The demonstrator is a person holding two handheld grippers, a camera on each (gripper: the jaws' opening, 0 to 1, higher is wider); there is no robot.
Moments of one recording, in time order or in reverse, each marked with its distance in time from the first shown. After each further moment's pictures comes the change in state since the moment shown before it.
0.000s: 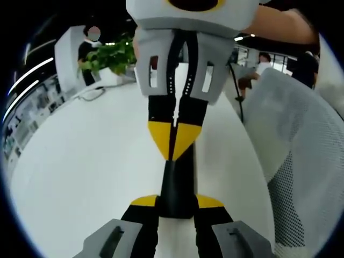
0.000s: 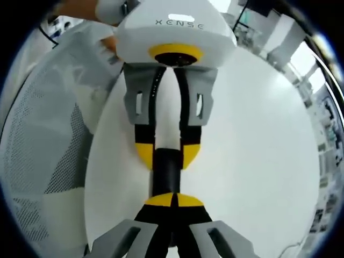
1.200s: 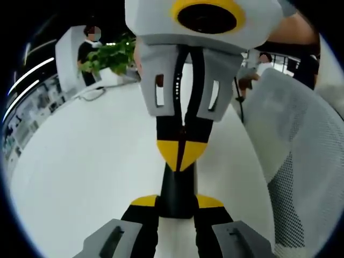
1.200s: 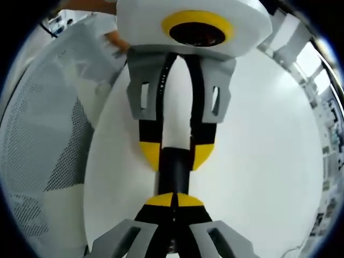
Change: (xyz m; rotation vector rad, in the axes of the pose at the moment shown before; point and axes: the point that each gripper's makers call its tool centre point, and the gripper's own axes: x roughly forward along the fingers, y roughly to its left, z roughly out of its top) left arm 0.000 0.000 0.000 -0.002 -0.002 0.003; right arm 0.016 0.009 -0.003 -0.021 0.040 0.033
